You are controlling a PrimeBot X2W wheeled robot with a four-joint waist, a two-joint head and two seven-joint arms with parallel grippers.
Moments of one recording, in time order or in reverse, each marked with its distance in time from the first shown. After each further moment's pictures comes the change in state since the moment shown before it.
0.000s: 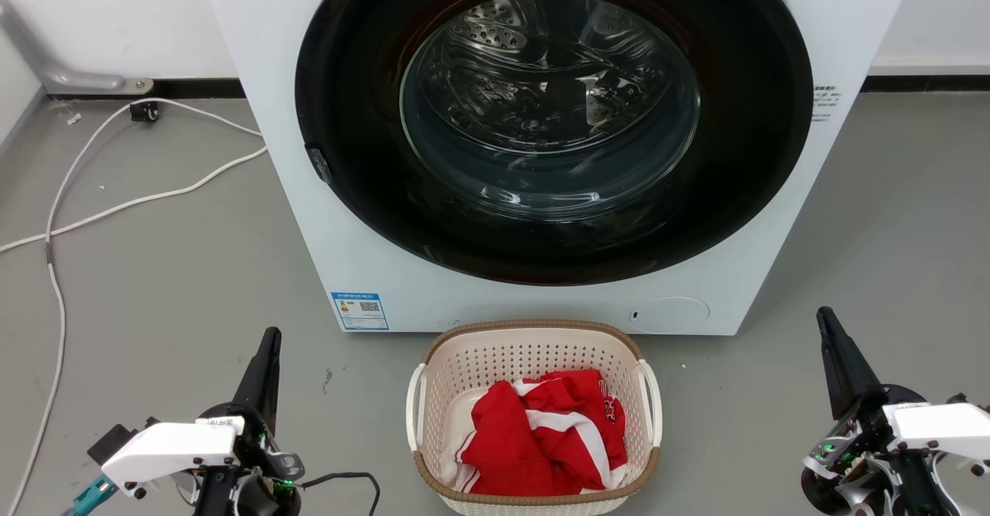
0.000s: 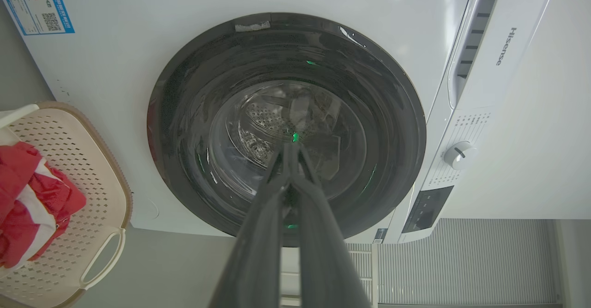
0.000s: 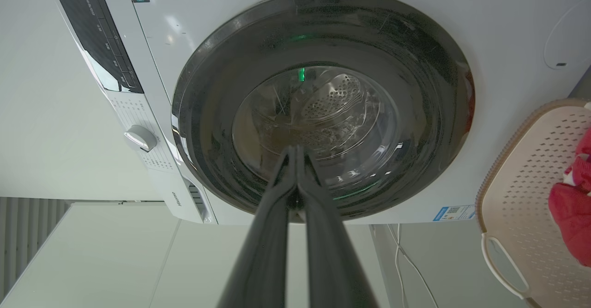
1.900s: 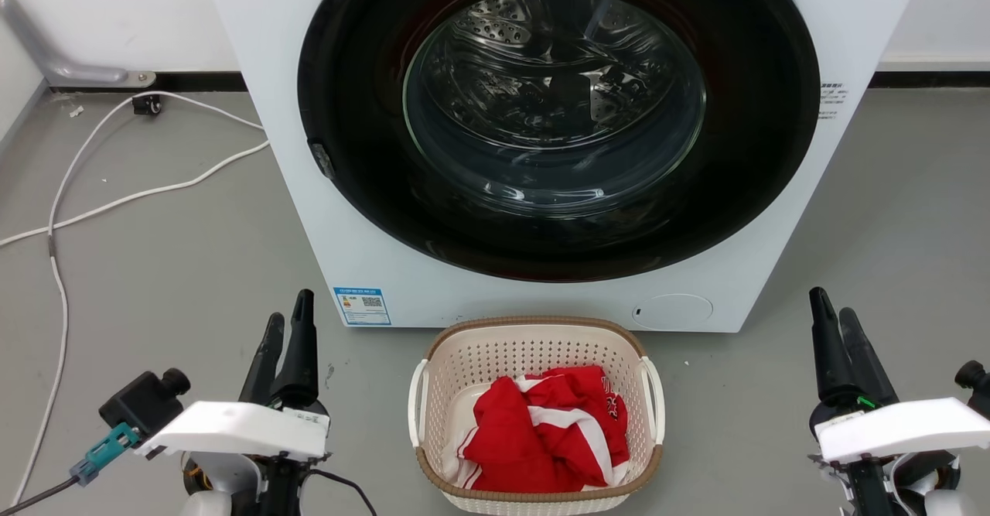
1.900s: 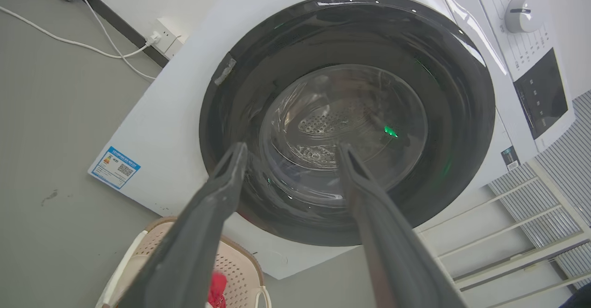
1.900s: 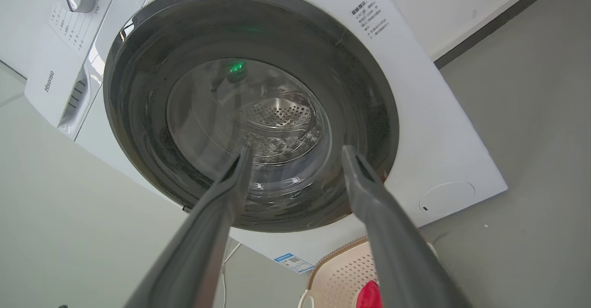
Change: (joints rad) left arm 0.014 -0.013 -0.085 -0.114 0.708 0.016 -0.161; right arm 0.046 0.010 0.033 -0.121 -0.797 0.000 -0.159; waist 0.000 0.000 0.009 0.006
